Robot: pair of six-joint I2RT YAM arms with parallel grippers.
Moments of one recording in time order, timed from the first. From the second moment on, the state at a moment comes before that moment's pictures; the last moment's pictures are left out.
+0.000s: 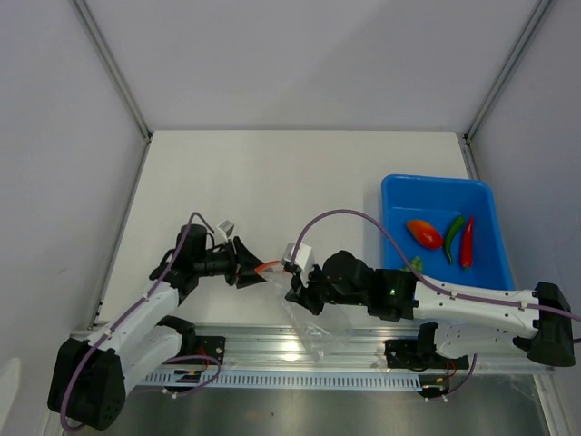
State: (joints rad) left arm -0.29 0.88 0.37 -0.13 0.87 -1.16; right arm 1.30 1.11 0.84 -0.19 -0.04 0.14
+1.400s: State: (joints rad) left arm -0.70 0.72 0.91 -0.59 0.08 -0.59; right arm 1.17 1.27 1.29 -0.48 0.30 0.69
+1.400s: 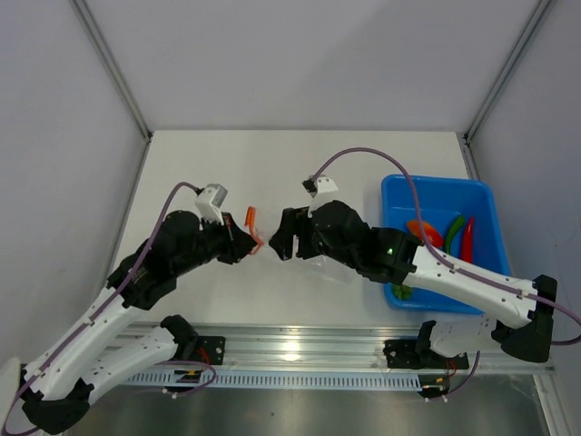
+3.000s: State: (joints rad) left arm -0.92 0.77 0.90 -0.64 -0.25 -0.60; right arm 1.04 1.49 1.30 -0.47 0.12 0.91
